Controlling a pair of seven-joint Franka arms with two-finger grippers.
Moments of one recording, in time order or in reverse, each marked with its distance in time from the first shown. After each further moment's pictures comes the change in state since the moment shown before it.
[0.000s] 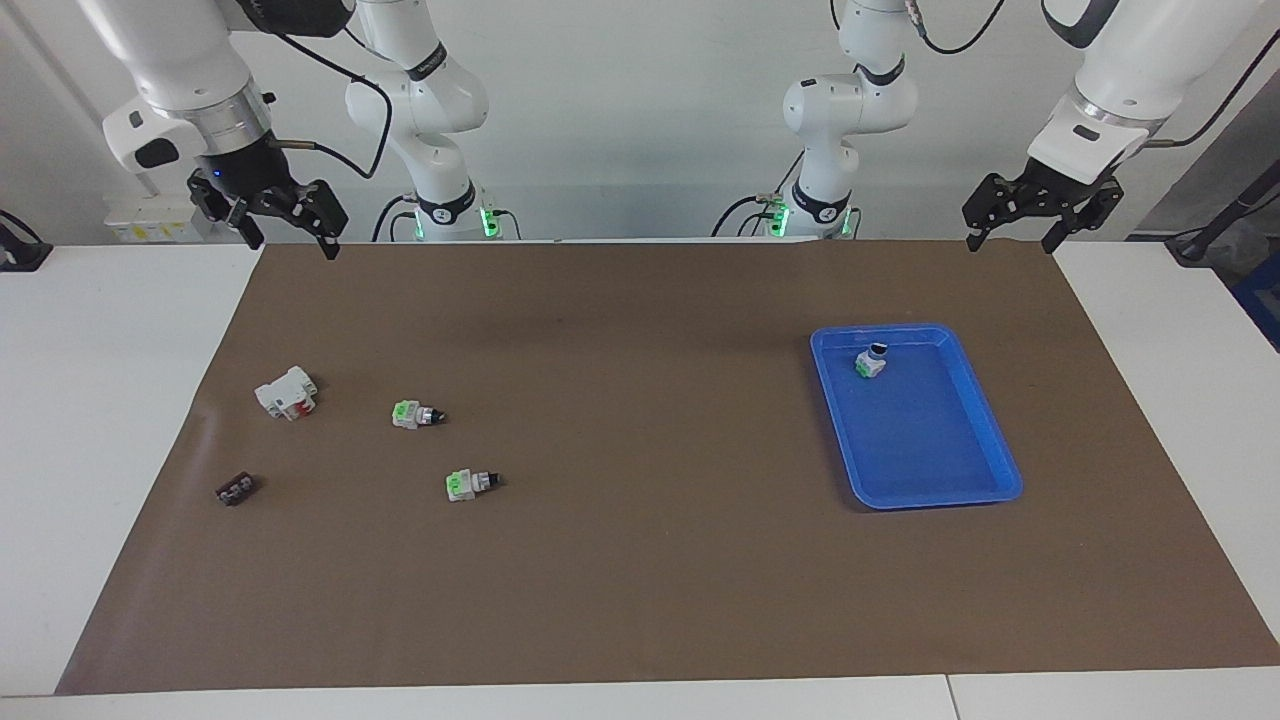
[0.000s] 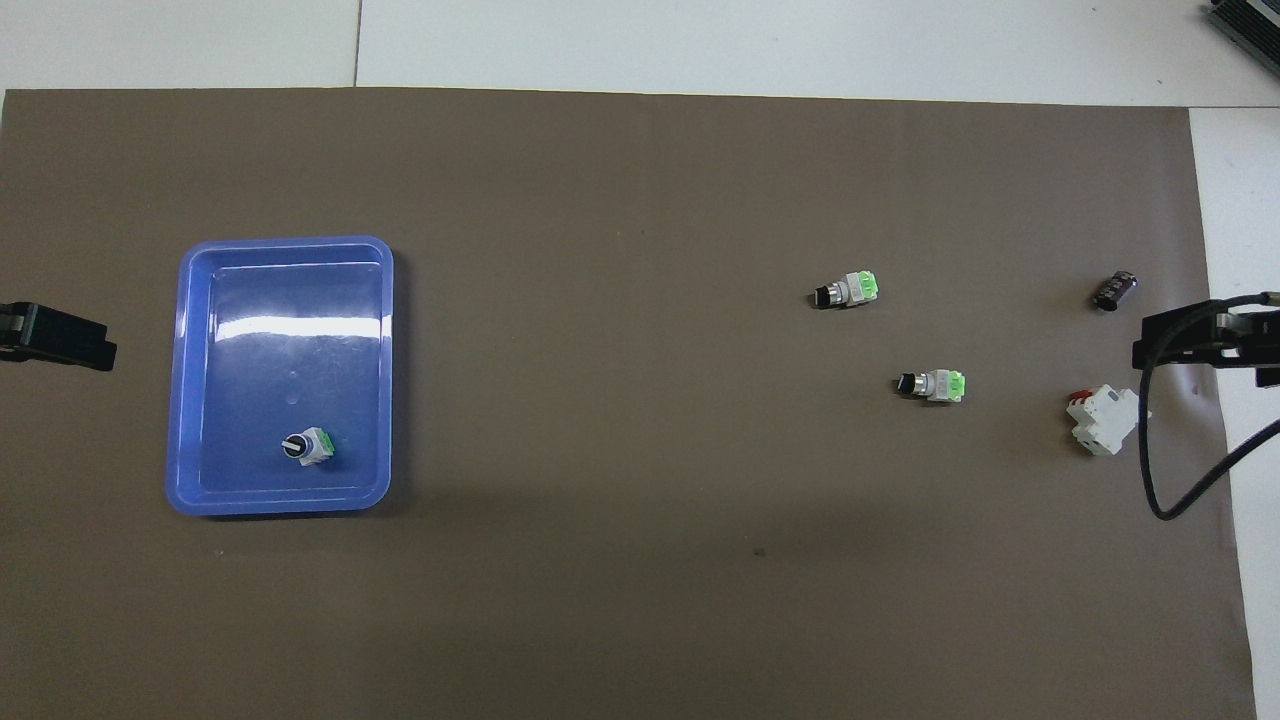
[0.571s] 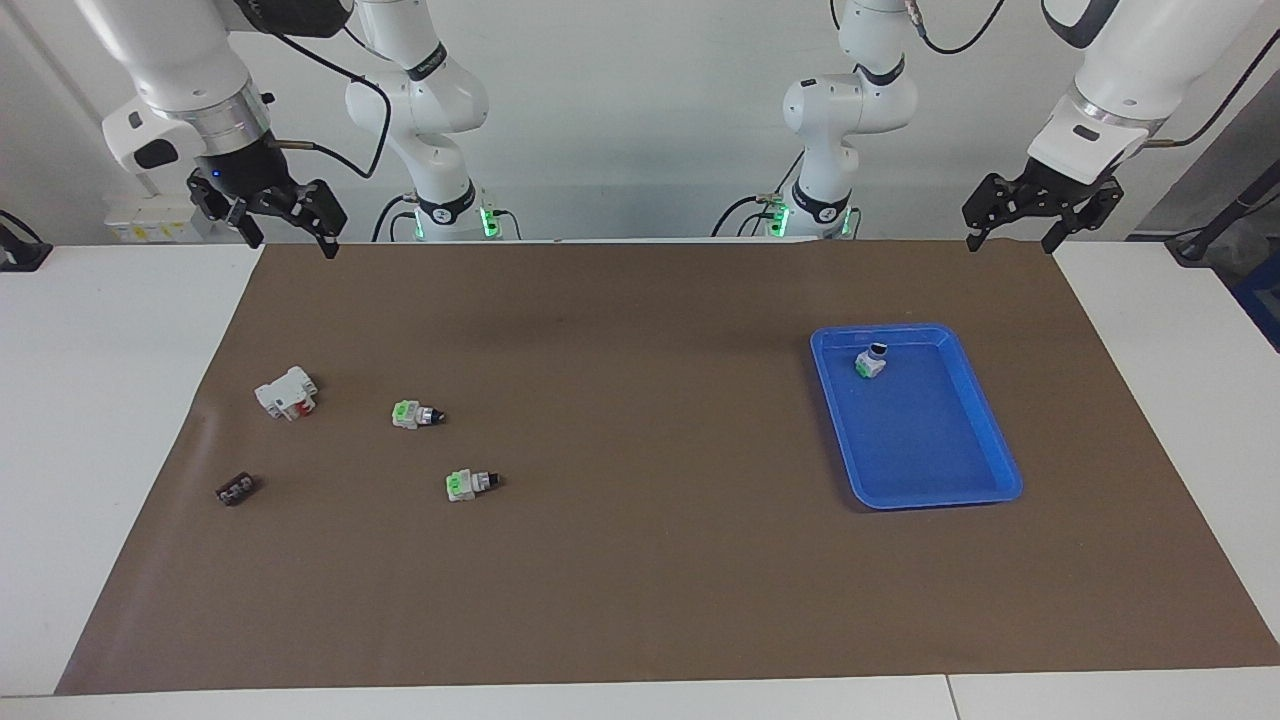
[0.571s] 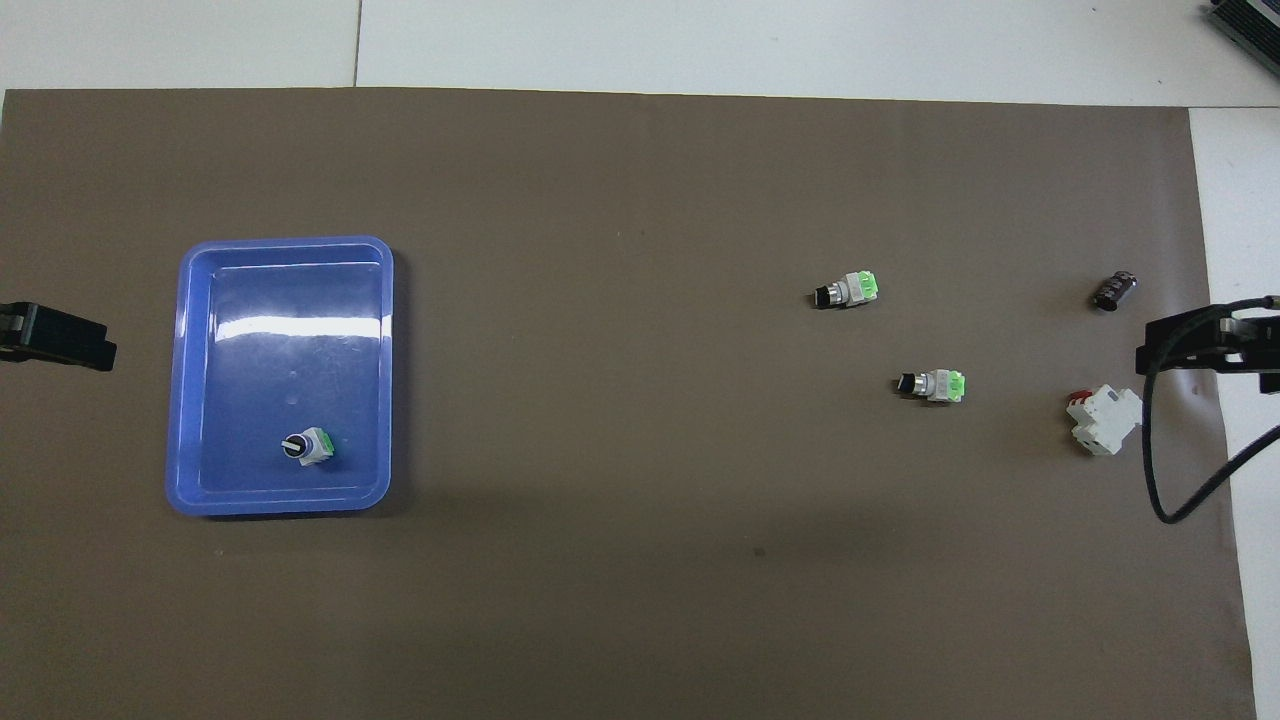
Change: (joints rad) left arm 0.000 0.000 0.000 0.000 0.000 0.000 0.000; right arm -0.012 -0.005 -0.002 -0.003 0.000 -0.021 0.000
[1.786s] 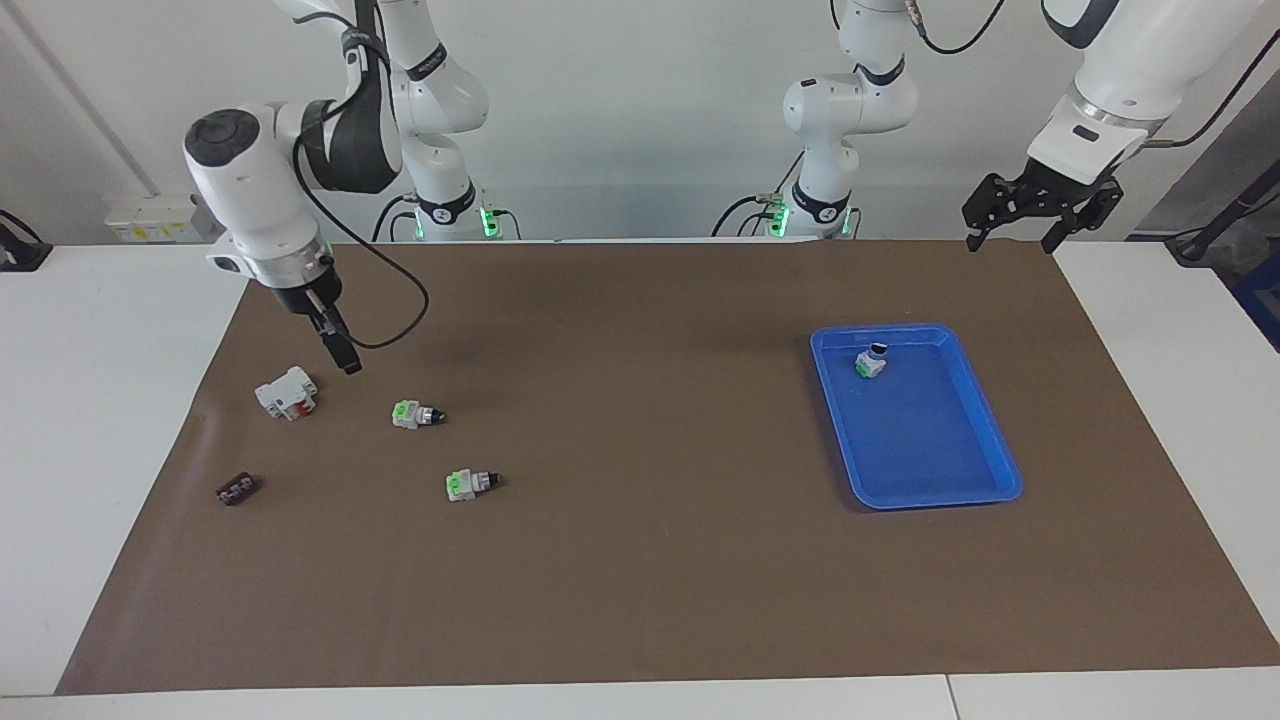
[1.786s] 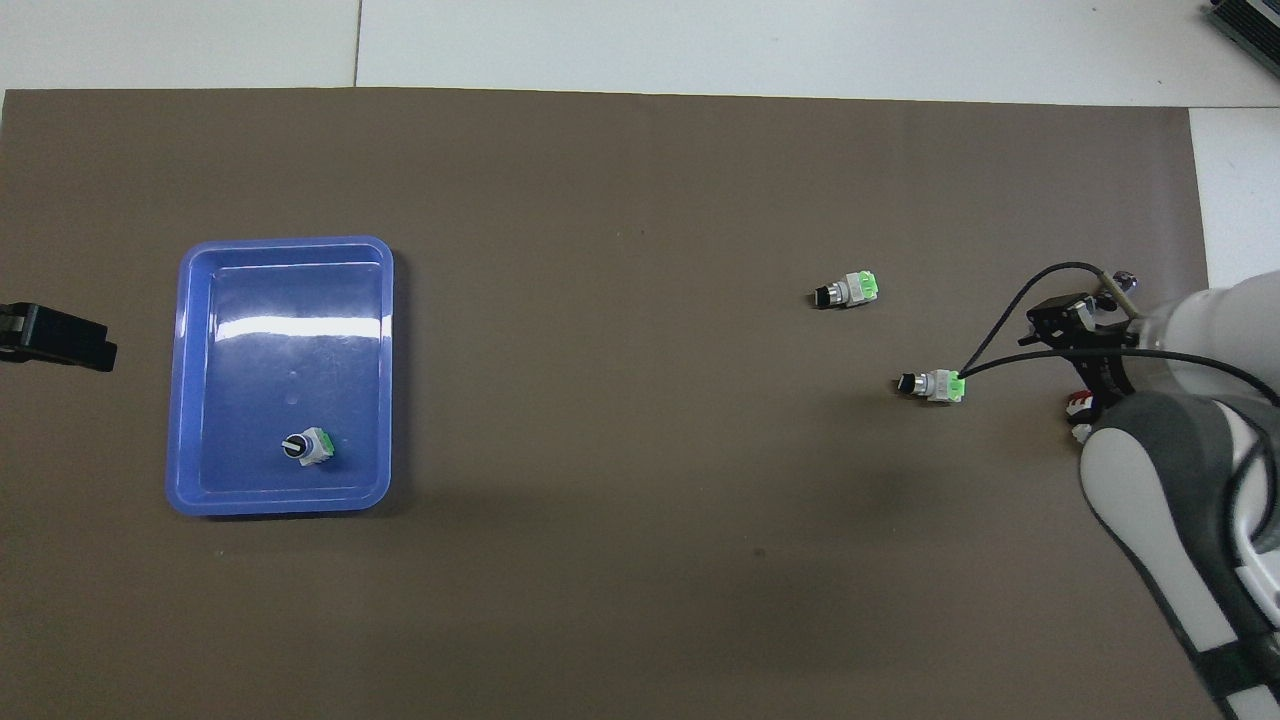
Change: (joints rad) left arm 0.000 0.000 0.000 -0.001 0.000 0.000 0.000; right arm 0.016 0.051 0.007 -0.487 0.022 0.614 0.995
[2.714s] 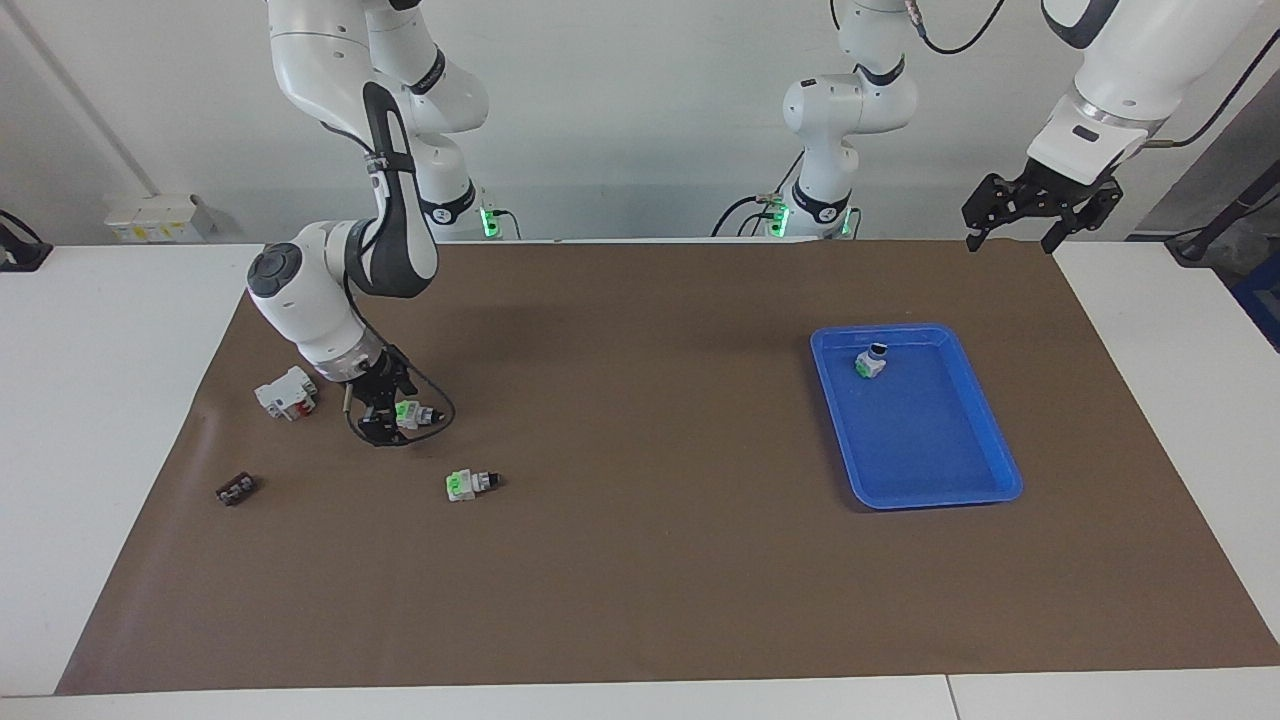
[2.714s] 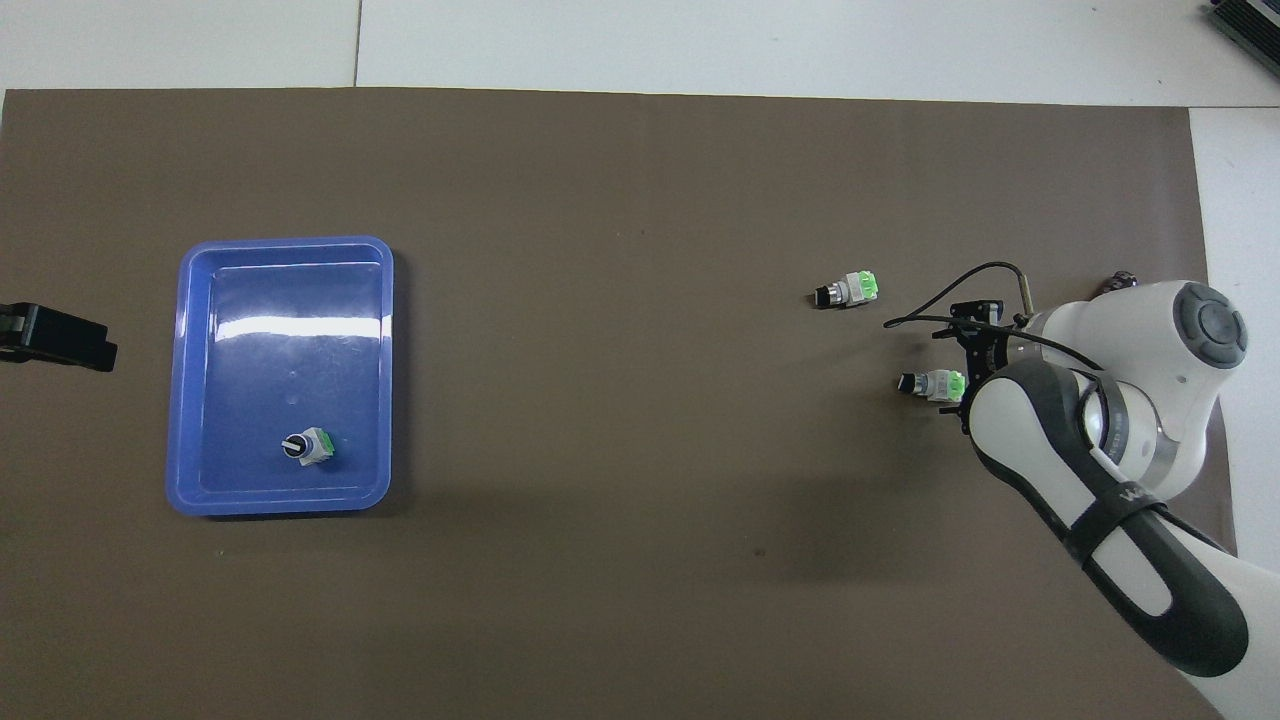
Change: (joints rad) left arm 0.000 0.000 0.000 -0.001 0.000 0.000 0.000; right arm 0.001 0.226 0.002 -0.073 0.265 0.277 0.179
